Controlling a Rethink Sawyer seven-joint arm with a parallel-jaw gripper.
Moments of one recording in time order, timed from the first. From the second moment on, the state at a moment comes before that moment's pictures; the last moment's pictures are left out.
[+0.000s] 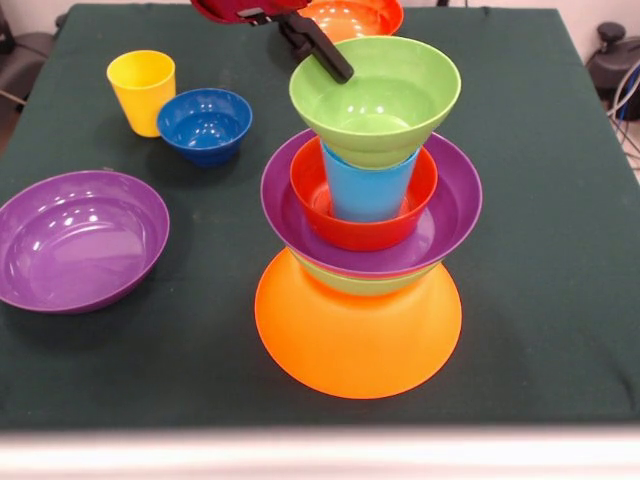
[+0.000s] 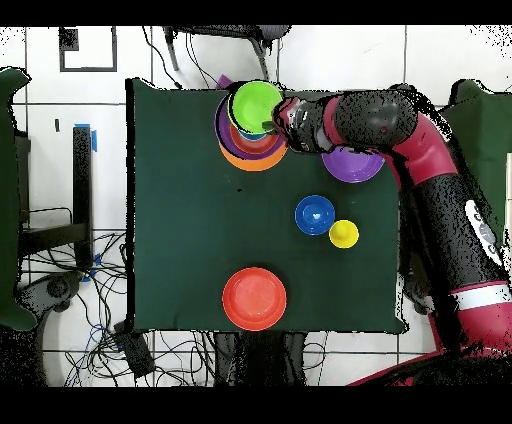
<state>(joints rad) -0.89 -0.42 0.90 1.36 -0.14 1.03 2.26</state>
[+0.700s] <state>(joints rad) -0.90 -0.44 0.92 1.41 -0.15 0.96 2.26</state>
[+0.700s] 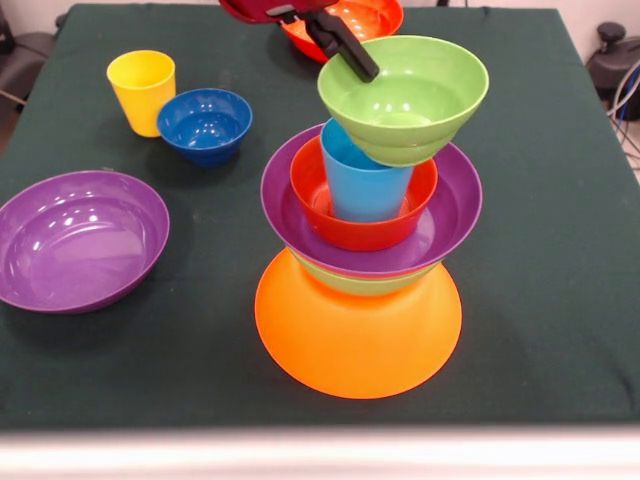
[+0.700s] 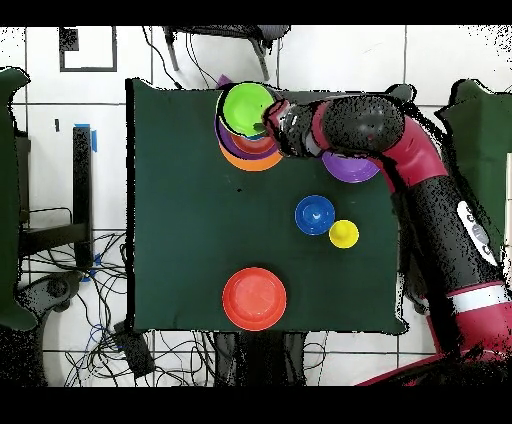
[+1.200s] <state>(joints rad) -0.90 -0.46 0.93 1.42 -0.15 0.96 2.26</state>
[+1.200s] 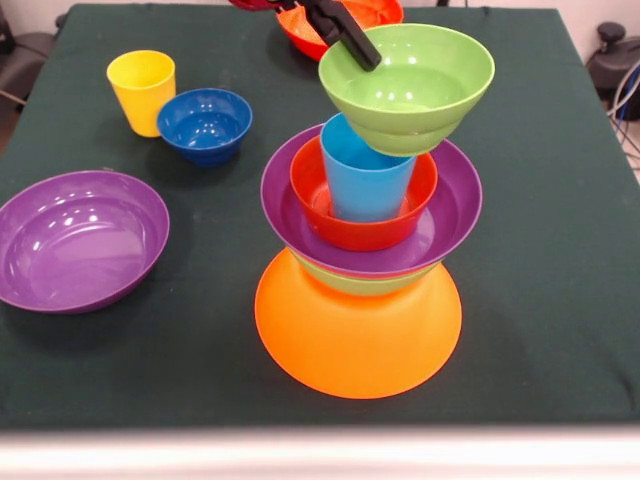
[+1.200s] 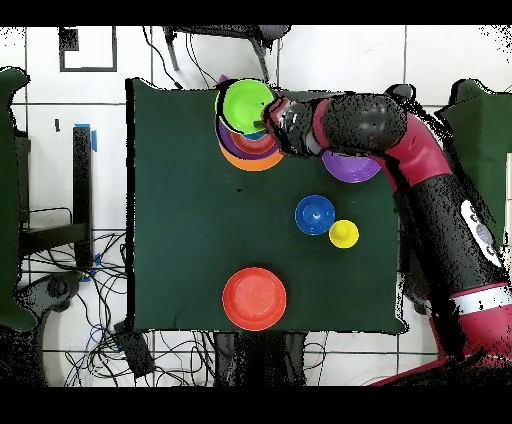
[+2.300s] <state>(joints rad) -0.93 -0.45 0.94 1.42 -0.17 0.96 2.26</state>
